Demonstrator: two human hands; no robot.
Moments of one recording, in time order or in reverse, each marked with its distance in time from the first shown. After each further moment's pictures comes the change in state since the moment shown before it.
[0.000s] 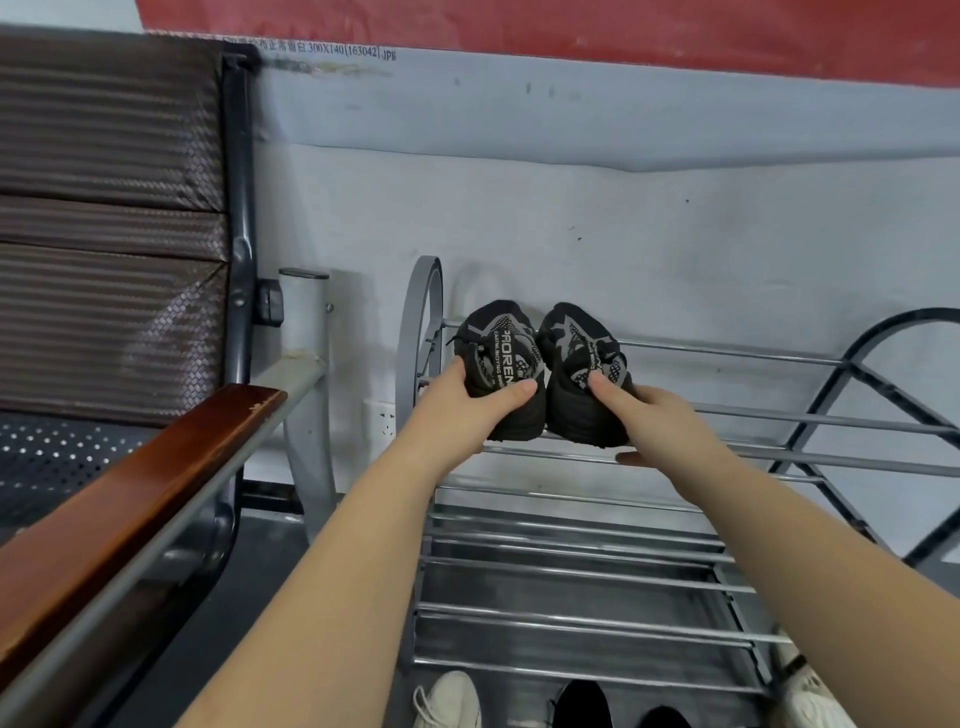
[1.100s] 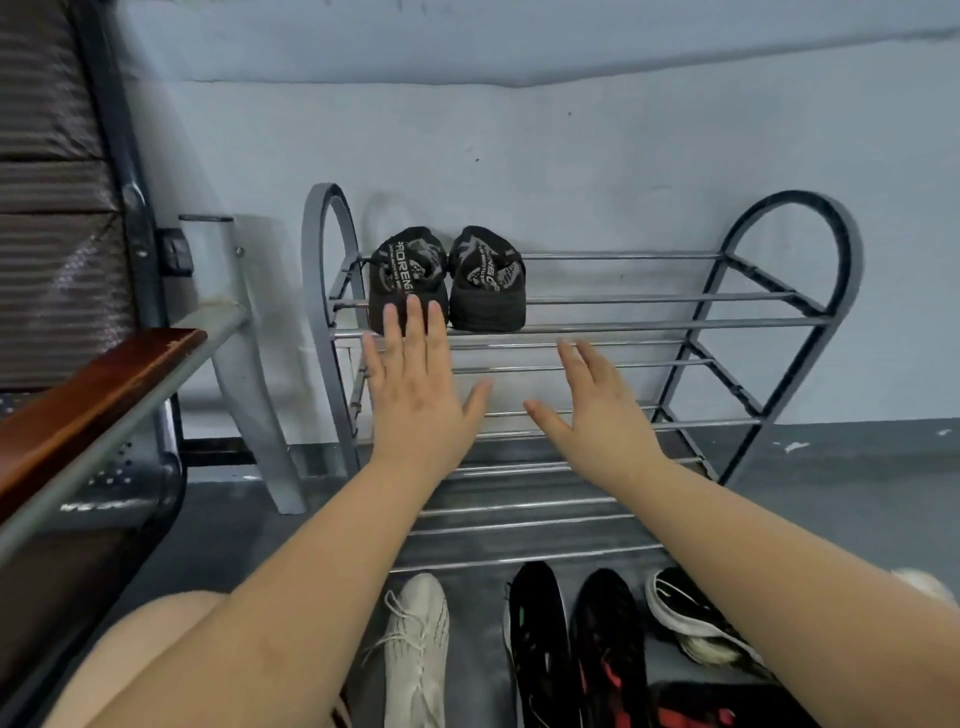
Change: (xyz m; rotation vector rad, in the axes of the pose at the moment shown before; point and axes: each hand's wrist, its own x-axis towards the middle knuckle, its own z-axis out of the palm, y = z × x) left_hand -0.063 -0.046 0.073 1.005 0.274 0.453; right_hand -0.083 0.087 -0.018 -0.752 0.139 -0.319
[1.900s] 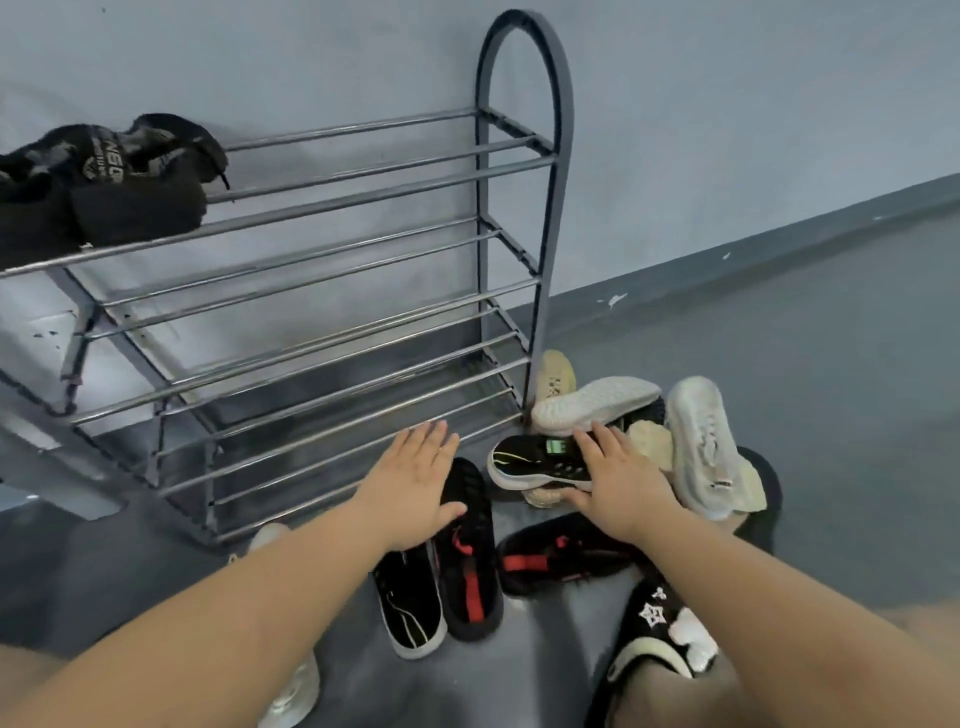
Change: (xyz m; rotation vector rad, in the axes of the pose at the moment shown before) left_hand -0.116 0.150 0.130 0.245 -0.905 0.635; right_hand -0.186 0.244 0.025 -0.314 -0.429 0.439
